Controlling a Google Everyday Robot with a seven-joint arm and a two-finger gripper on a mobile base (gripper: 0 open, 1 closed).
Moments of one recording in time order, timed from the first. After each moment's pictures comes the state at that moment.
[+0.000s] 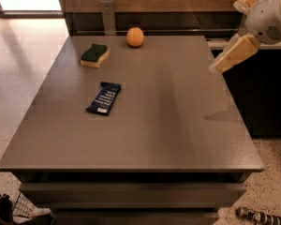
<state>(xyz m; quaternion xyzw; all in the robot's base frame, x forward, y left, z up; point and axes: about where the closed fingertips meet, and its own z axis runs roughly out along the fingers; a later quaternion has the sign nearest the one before) 0.585 -0.205 0.988 -0.53 0.74 0.01 0.42</state>
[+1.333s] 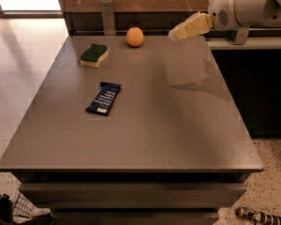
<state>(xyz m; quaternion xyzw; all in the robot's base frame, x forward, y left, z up) 0.699 -0.154 0.990 -0.38 0.76 0.13 0.52</state>
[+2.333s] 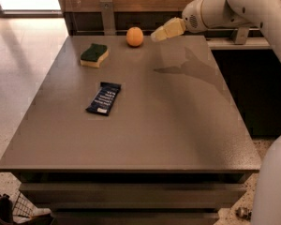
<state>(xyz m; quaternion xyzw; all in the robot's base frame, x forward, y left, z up) 0.786 -0.113 0.937 -0.38 0.77 0.15 0.50</state>
